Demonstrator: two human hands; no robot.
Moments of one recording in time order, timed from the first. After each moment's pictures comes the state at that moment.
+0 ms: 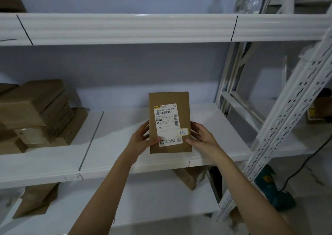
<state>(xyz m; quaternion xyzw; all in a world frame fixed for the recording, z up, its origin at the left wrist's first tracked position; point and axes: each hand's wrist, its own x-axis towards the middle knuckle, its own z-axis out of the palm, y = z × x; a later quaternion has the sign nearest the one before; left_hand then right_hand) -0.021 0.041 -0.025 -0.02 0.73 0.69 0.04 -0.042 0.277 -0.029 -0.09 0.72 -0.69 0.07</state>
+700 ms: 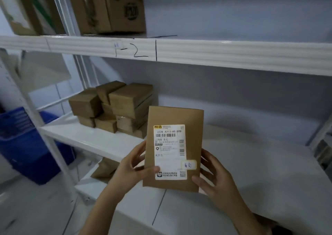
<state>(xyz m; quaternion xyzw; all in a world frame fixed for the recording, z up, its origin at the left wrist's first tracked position) 0.148 -0.078 0.019 -0.15 0.73 0.64 -0.16 0.035 0.137 -0.001 -0.33 0.68 -0.64 0.13</state>
